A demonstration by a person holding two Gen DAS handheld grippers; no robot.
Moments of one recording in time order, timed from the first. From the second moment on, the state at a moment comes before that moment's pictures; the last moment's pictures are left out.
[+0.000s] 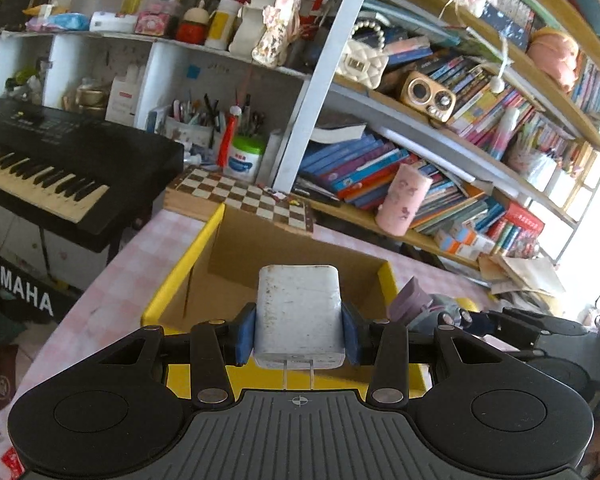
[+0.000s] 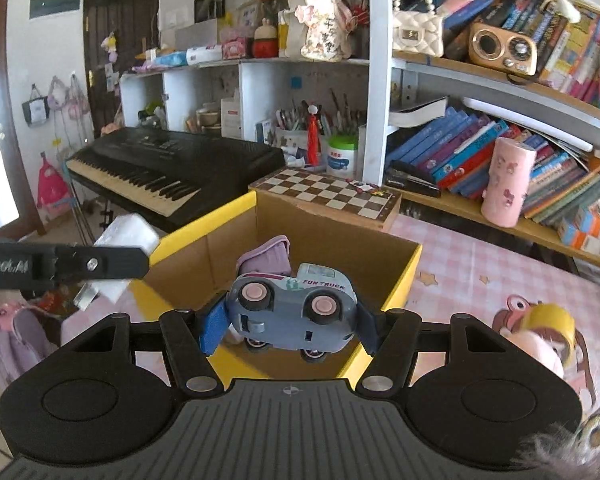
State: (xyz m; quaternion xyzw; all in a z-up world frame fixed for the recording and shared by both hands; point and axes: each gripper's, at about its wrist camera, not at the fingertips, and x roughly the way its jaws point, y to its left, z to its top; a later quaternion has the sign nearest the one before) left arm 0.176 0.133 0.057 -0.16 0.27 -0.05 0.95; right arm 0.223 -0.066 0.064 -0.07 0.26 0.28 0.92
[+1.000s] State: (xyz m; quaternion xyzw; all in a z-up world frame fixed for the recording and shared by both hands) left arm 0.324 0.118 -0.008 0.00 0.42 -0.04 0.91; right arm 0.338 0.007 -0.006 -0.28 0.35 0.43 0.78
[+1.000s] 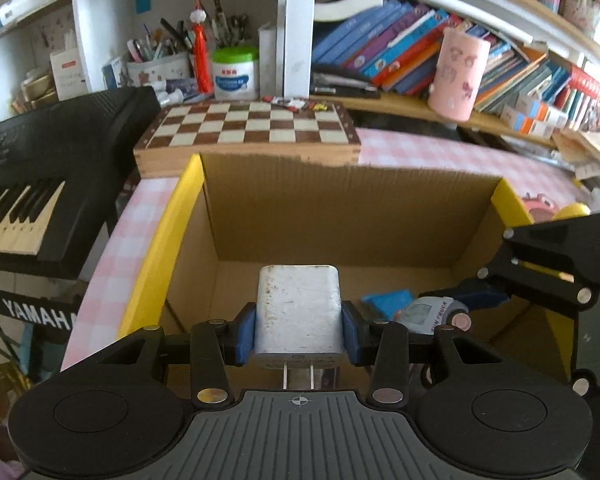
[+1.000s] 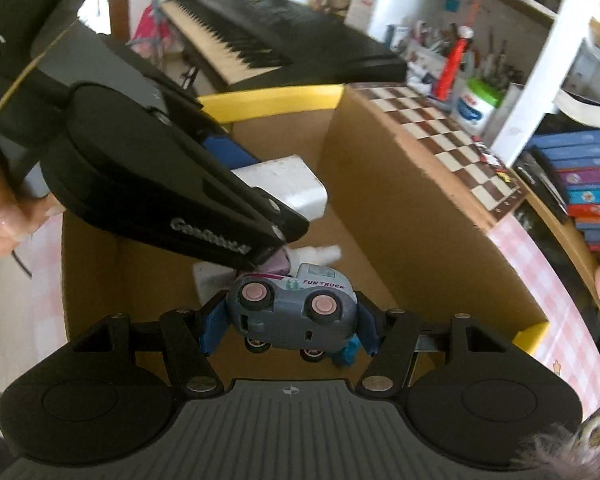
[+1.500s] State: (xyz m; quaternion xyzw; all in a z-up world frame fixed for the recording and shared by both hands) left arm 0.324 0.119 -0.015 -0.01 0.44 -0.05 0.90; right arm 0.344 0.014 -0.011 -0.30 0.38 0.45 0.75
